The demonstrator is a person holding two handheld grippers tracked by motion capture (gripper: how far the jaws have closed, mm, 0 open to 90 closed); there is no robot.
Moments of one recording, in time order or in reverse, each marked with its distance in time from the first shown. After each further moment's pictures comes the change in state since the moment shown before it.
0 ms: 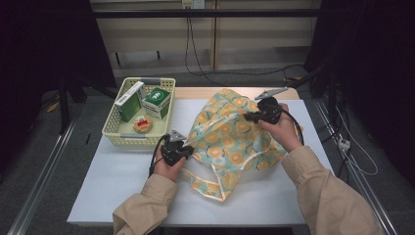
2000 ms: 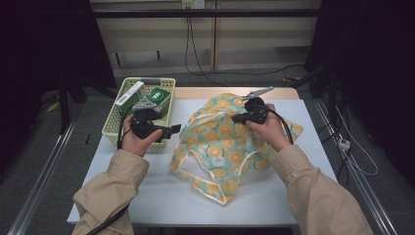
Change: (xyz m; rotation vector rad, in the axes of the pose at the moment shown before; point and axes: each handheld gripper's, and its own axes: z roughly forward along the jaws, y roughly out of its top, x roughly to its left) left arm 0.057 0.070 -0.090 -0.153 -0.062 0.013; right arm 0.023 0.014 0.022 0.020 0.077 -0.008
